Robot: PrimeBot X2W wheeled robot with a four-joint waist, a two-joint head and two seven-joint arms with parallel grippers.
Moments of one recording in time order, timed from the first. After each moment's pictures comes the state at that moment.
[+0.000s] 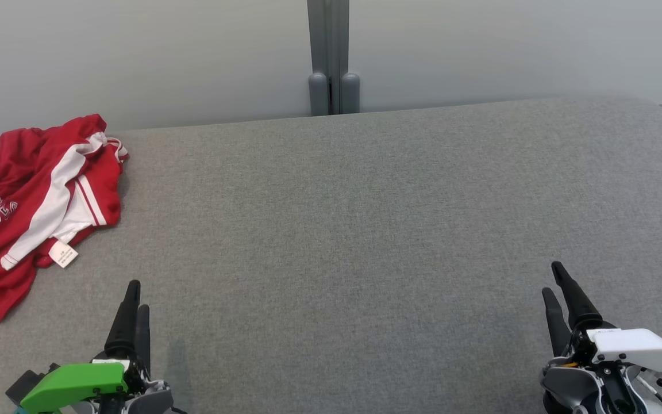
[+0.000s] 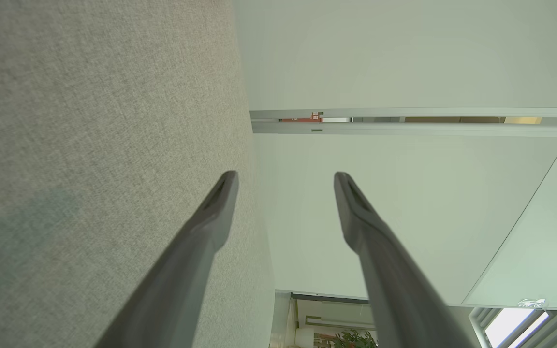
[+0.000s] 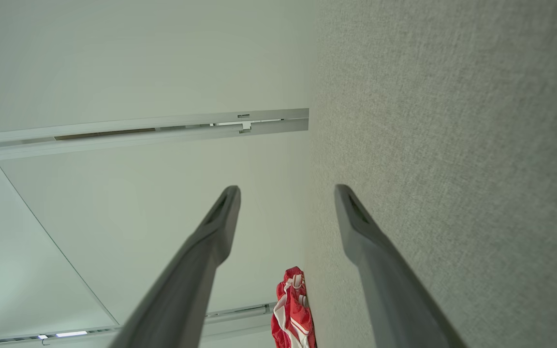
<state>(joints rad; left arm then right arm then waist) -0.06 0.04 0.06 0.29 -1.61 -0.13 0.07 -0.05 -0.04 -0.09 0.29 1.60 0.13 0.08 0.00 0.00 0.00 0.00</state>
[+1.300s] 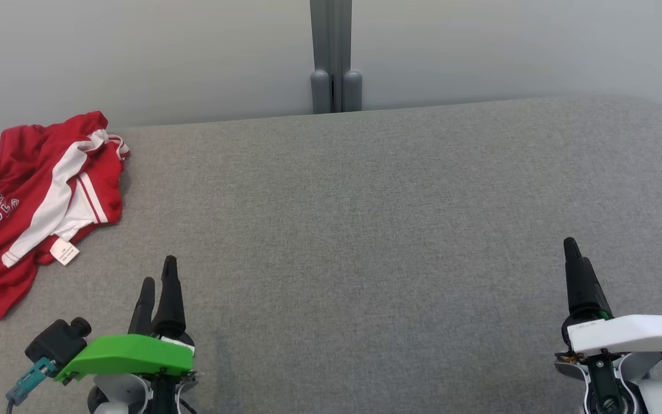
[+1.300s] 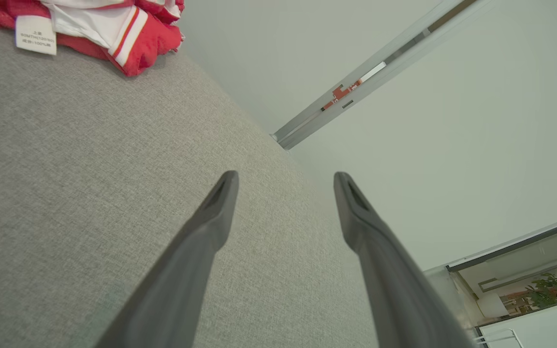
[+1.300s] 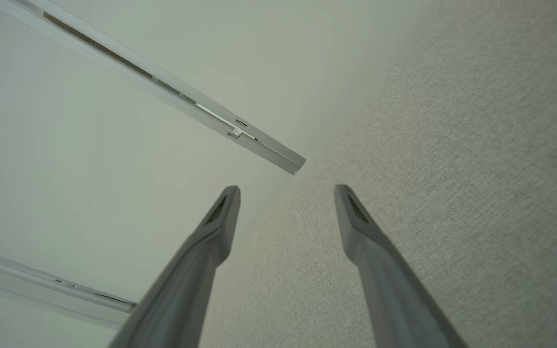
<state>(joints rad) -0.07 0.04 -0.08 0.18 -0.98 -0.01 -0.08 -0.03 -0.04 -0.08 0.15 1.01 0.13 -0.08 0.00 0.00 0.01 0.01</state>
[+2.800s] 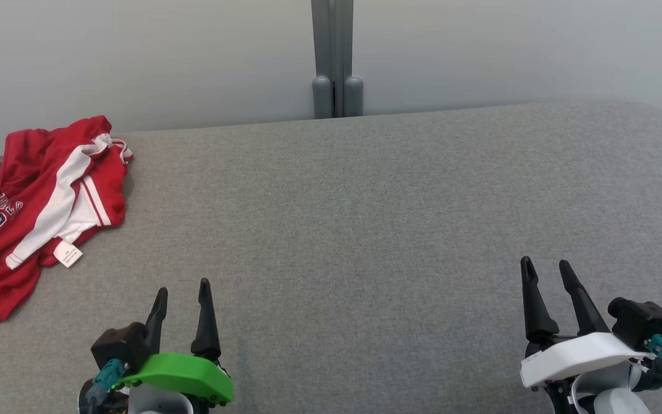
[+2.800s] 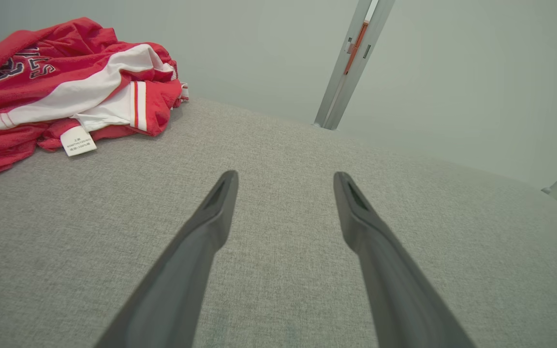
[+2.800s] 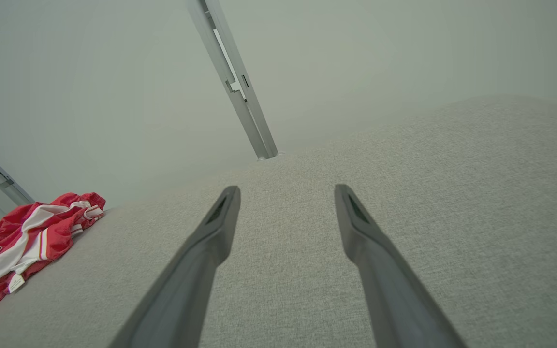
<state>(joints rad) -0.06 0.04 -0.16 0.29 -0.42 0.03 -0.20 0.00 -0.04 0.00 0.17 0.38 0.13 -0.20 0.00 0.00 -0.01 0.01</state>
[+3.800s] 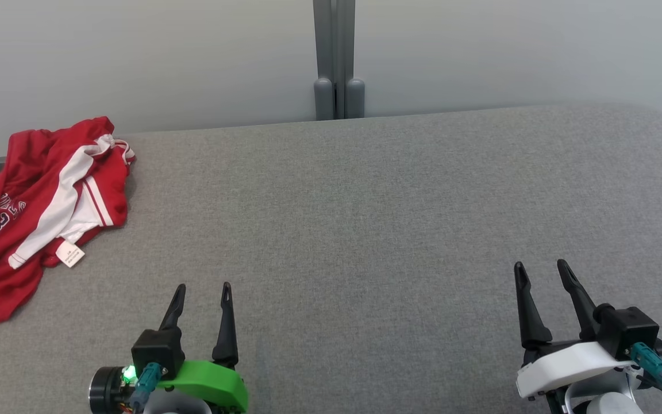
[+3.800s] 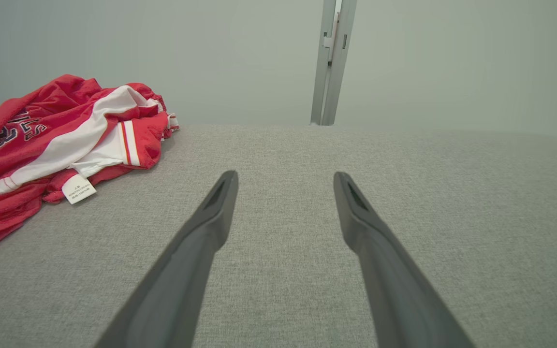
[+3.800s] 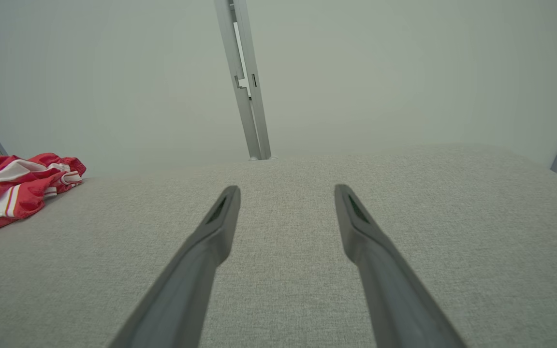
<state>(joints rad) -0.07 0.05 -0.21 0.33 -0.22 0.06 -0.26 0.01 -0.05 0.00 0.18 0.17 0.13 -0.26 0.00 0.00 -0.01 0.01</state>
